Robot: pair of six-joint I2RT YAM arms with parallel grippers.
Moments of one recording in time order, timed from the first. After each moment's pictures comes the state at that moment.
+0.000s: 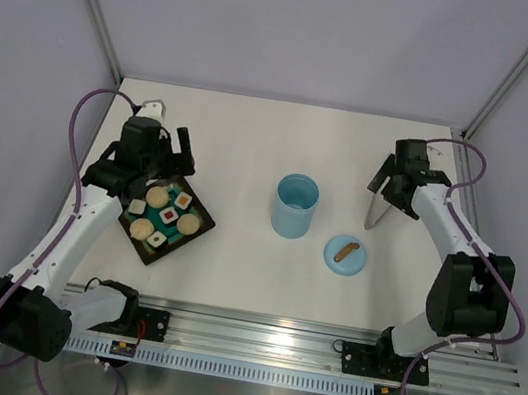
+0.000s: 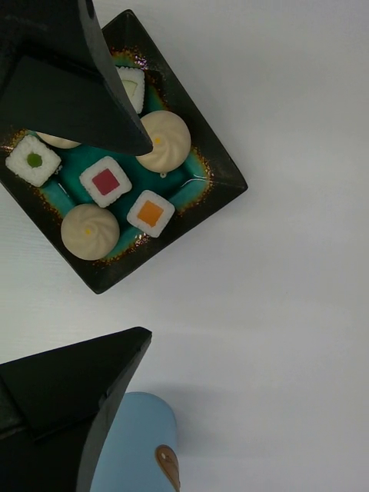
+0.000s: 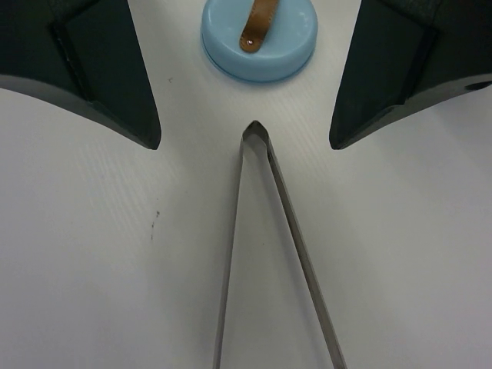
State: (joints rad) left arm -0.21 1.09 1.01 -0.55 -0.13 -0.37; right arm 0.14 1.55 1.19 -0.63 0.33 0.54
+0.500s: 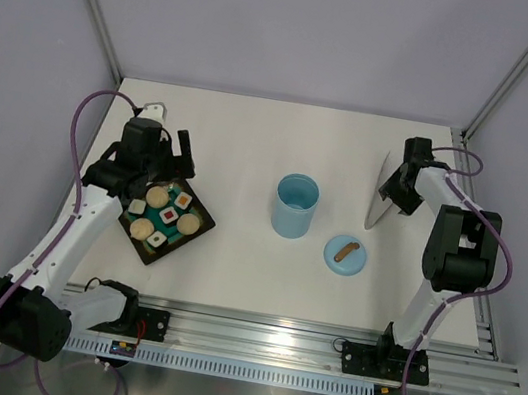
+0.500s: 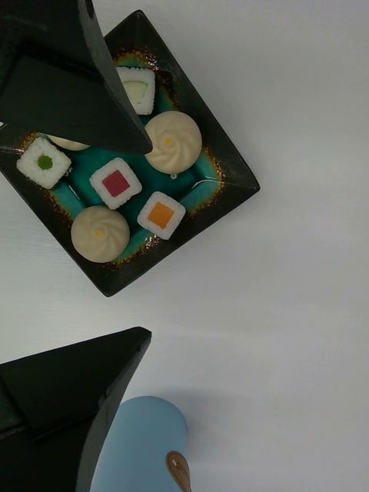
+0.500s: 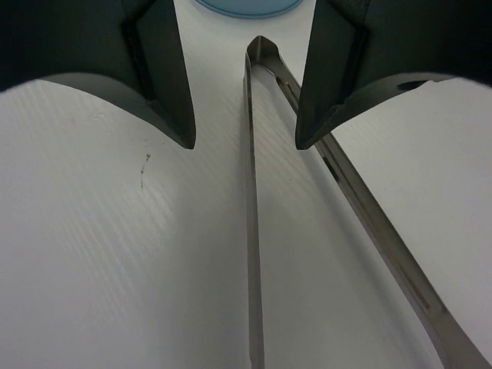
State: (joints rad) left arm -0.22 1.09 1.02 -0.58 -0.13 -0.37; right arm 0.00 1.86 1.34 -0.60 0.21 0.58
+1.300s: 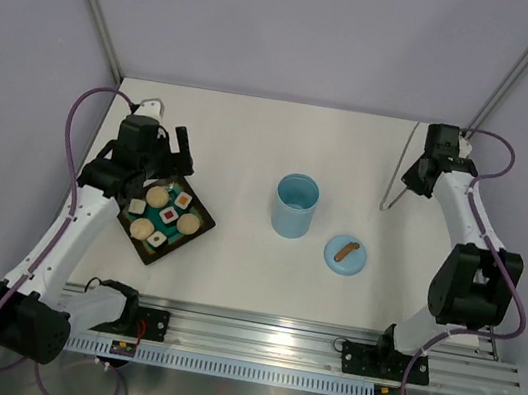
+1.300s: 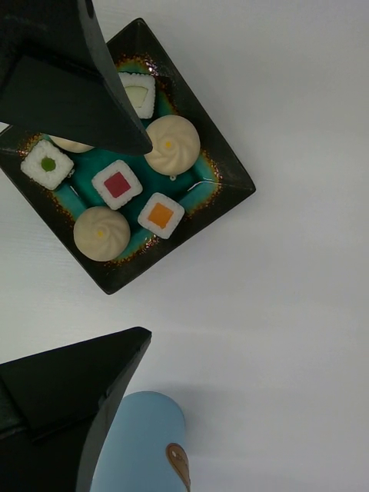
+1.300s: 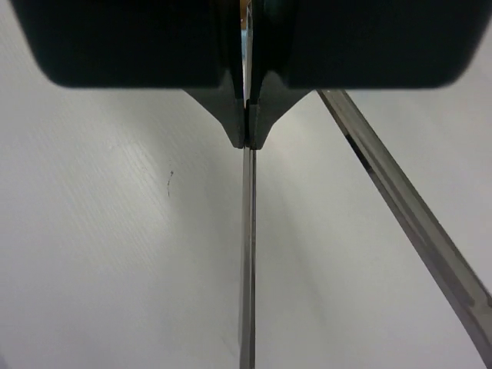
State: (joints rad) left arm -0.22 1.07 1.04 -0.60 -0.13 -0.37; right arm -0.02 1.70 1.37 -0.64 0.22 0.55
